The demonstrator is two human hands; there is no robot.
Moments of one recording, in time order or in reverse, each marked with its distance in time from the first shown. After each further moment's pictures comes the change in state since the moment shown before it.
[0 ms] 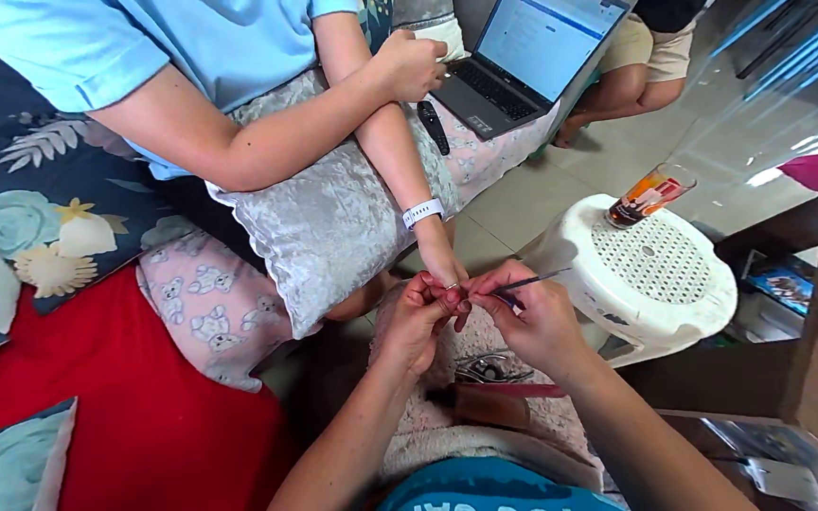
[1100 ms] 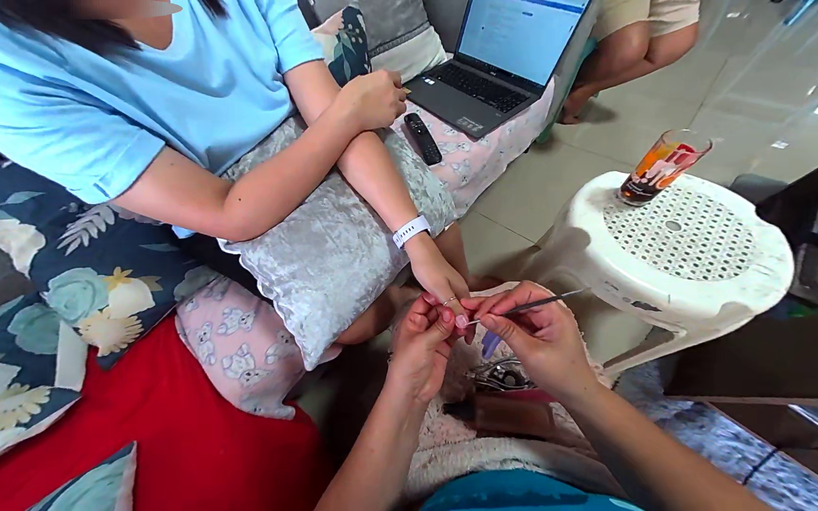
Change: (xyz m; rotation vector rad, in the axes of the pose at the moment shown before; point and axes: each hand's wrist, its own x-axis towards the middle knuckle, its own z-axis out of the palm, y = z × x) left_hand -0.006 -0.003 -0.001 -0.052 -0.061 0.006; right_hand -0.025 0.011 0.016 0.700 0.258 0.169
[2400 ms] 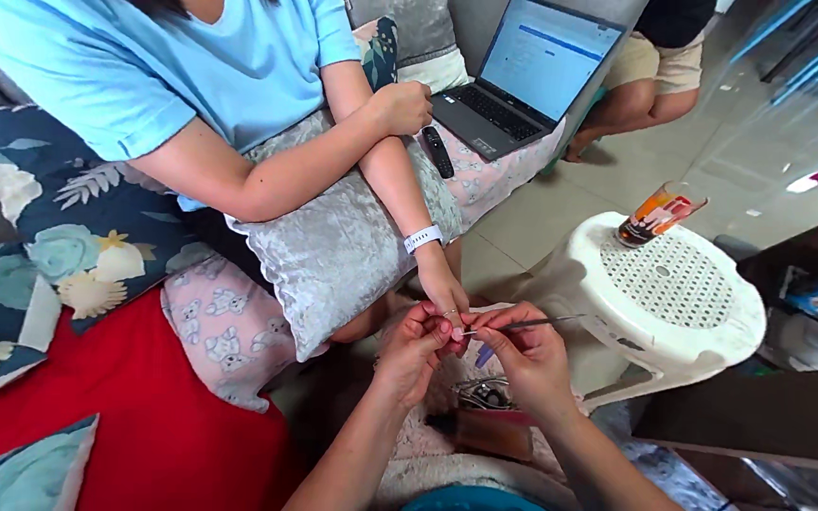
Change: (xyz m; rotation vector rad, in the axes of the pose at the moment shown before) left_hand -0.003 0.007 -0.005 0.078 0.017 -0.046; right_hand -0.003 0.003 0.010 -0.047 0.045 0.014
